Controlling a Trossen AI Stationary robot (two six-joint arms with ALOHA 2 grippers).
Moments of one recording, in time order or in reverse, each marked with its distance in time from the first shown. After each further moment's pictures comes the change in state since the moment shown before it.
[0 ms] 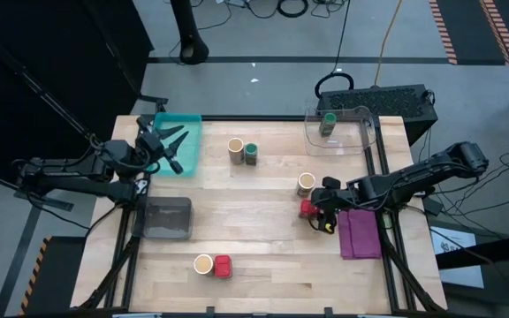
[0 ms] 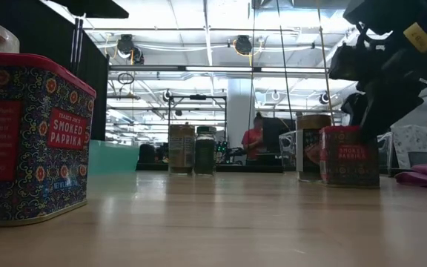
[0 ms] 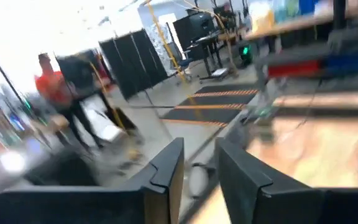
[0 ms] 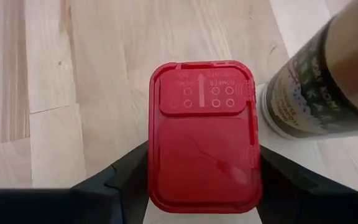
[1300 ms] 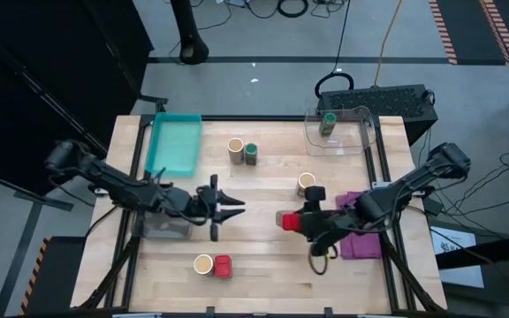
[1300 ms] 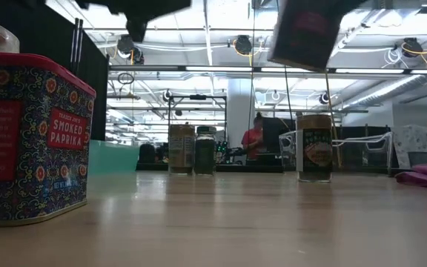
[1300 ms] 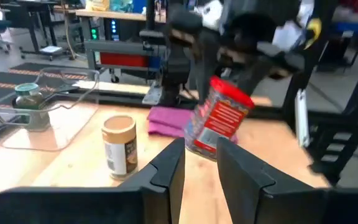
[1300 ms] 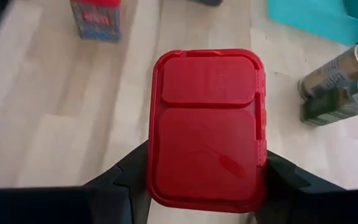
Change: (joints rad) left arm -0.356 0.716 0.010 0.569 0.307 -0.424; right arm 0.260 0.236 0.622 -0.317 0.307 -0.233
